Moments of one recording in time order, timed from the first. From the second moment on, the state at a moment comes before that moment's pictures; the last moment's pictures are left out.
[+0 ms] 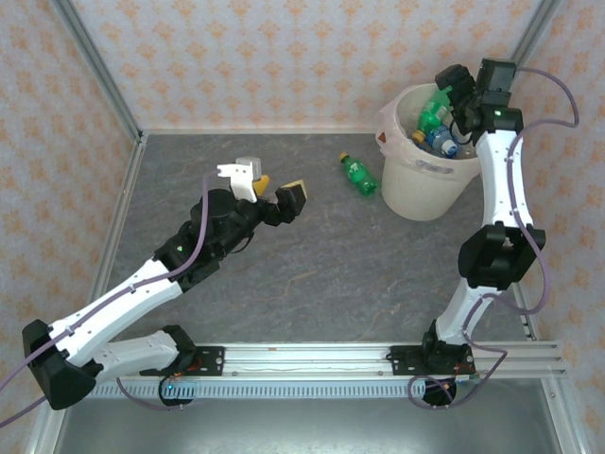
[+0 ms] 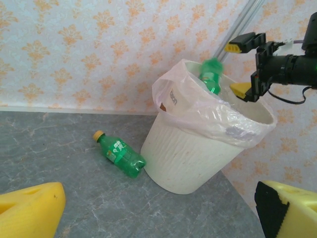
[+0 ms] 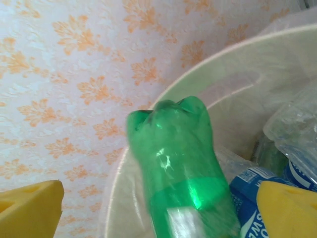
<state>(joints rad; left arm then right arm) -0.73 1.04 0.97 -0.05 -0.19 -0.49 -0.12 1.84 2.05 -0.68 -0.12 0.87</state>
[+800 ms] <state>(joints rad) -0.56 1.16 0.98 -0.10 -0.21 -0.65 0.33 1.73 2.10 -0.75 0.21 0.42</state>
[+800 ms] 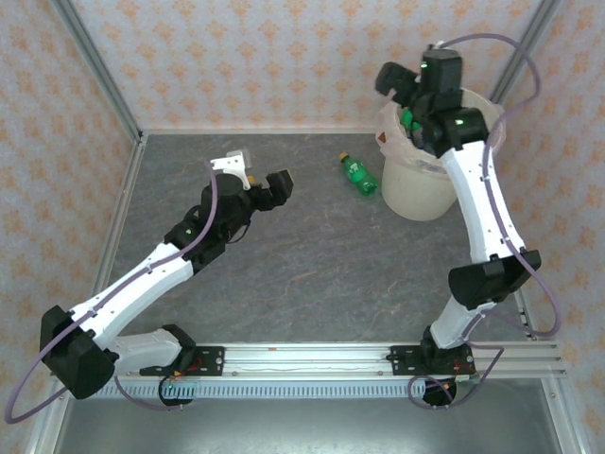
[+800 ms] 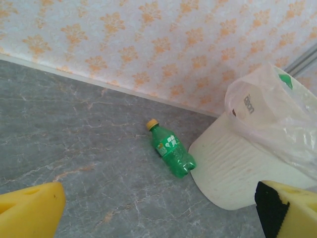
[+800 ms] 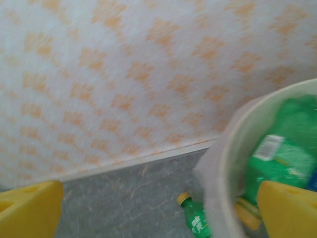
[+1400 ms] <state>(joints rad) -0.56 0.96 0.93 -0.15 -0.19 -0.69 0.59 2.12 2.11 -0.78 0.48 0.23</state>
